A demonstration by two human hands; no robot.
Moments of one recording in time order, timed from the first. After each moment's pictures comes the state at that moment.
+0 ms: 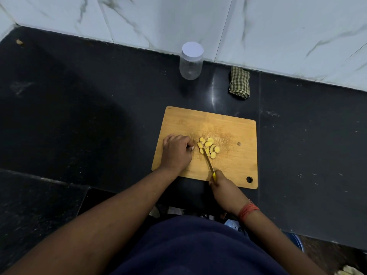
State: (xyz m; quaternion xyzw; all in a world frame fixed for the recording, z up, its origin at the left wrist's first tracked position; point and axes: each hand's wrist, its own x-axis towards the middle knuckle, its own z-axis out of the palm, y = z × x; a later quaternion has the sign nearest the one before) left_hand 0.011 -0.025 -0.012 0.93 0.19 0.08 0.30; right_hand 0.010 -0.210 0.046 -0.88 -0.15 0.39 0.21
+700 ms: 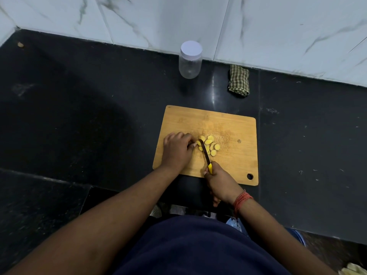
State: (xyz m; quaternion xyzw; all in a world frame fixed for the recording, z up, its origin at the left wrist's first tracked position) left_hand 0.011 -0.023 -0.017 0.95 0.17 0.08 0.26; right_hand 0.010 -0.190 0.058 -0.82 -0.07 0.44 0.36
